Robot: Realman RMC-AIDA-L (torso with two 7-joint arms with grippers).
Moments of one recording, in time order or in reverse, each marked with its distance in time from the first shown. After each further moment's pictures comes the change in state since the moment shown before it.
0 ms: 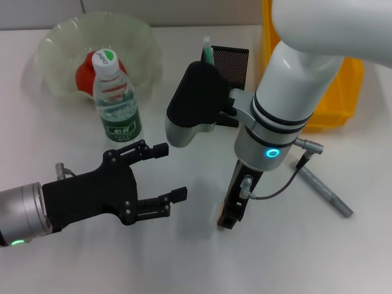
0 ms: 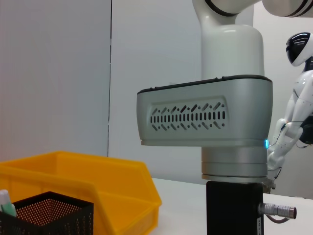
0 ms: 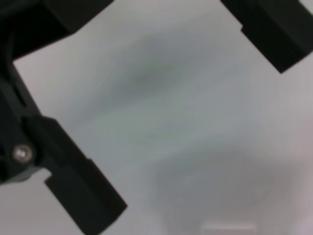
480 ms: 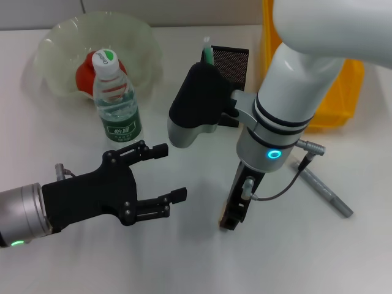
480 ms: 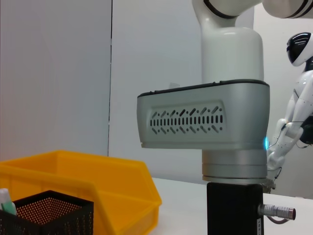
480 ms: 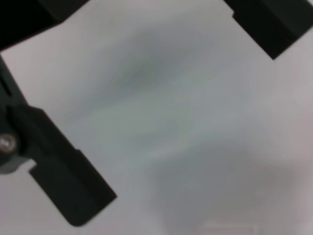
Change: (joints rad) left arm 0.002 0.000 0.000 -0.001 0.000 0.000 0.000; right arm -0.002 0.000 -0.001 0.012 0.000 0.001 0.002
